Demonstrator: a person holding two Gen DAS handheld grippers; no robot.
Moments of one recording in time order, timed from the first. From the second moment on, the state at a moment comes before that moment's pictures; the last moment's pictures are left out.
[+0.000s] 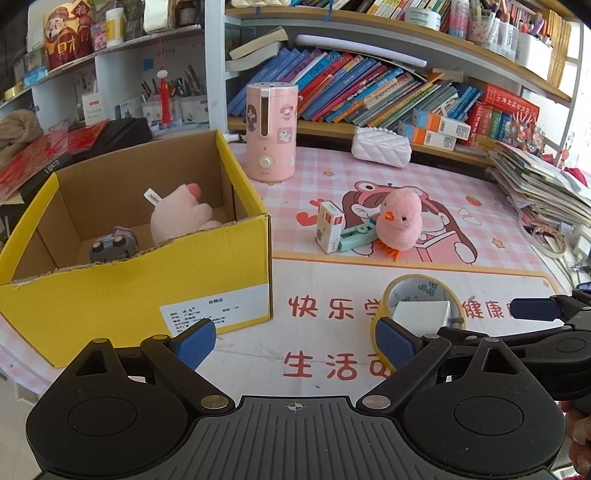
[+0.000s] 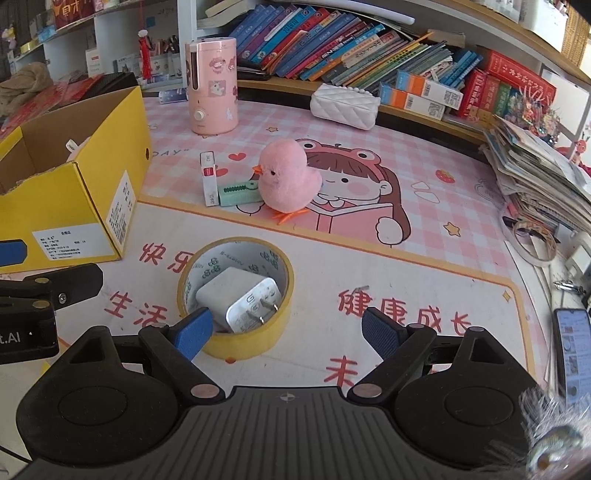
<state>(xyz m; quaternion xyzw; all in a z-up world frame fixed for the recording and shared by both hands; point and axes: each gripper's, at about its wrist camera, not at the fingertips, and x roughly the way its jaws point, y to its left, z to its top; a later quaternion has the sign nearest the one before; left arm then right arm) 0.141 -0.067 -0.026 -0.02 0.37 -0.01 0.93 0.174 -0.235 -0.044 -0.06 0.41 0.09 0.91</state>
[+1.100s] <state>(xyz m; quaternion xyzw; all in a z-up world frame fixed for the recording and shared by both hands) 0.150 -0.059 -0.022 -0.04 0.36 0.08 0.93 0.216 -0.216 -0.055 -0.08 0.41 0.21 0.88</state>
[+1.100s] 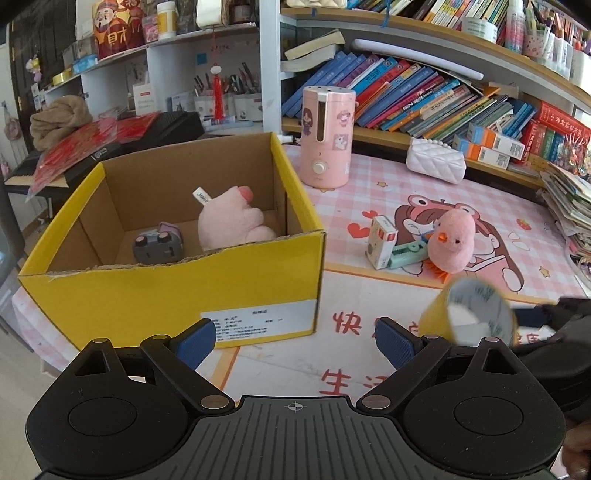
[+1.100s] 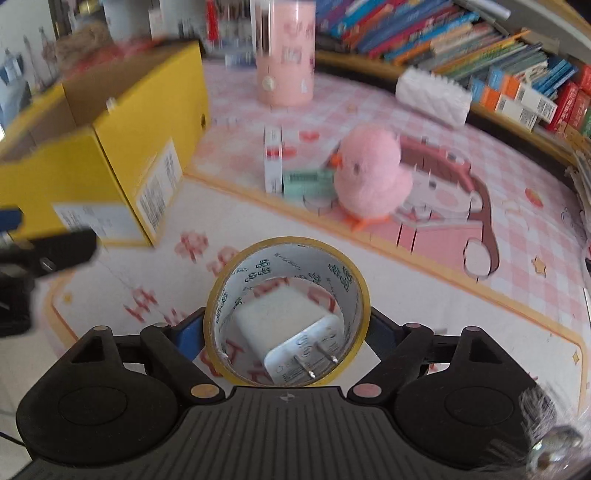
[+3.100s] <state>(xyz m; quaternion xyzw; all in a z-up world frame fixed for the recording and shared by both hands) 0.164 -0.092 -0.027 -0.04 0.35 -0.02 0.93 0.185 -0.273 -0.029 -0.06 0.37 0.11 0.92</state>
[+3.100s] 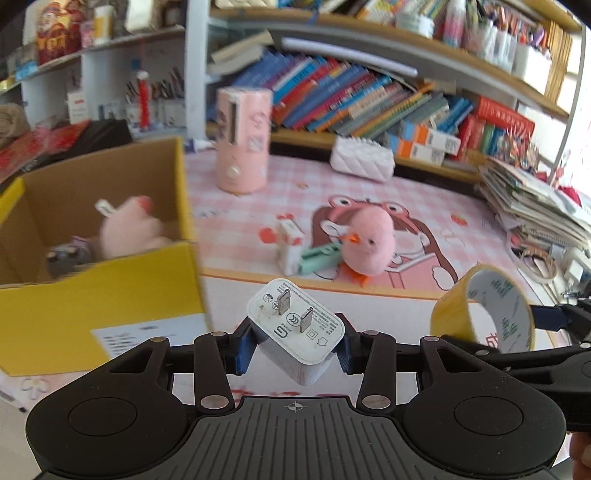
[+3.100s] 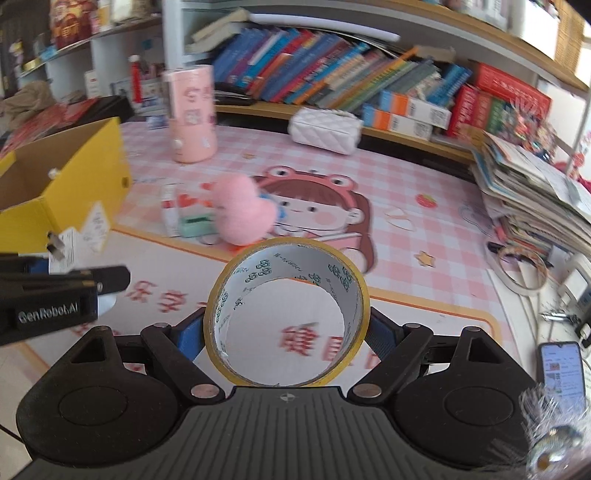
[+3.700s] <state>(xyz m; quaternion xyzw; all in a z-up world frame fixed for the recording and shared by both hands) 0.067 0.033 -0.016 -0.06 0.35 0.03 0.94 0.105 -0.133 -0.018 -0.09 0.37 0.19 0.91</state>
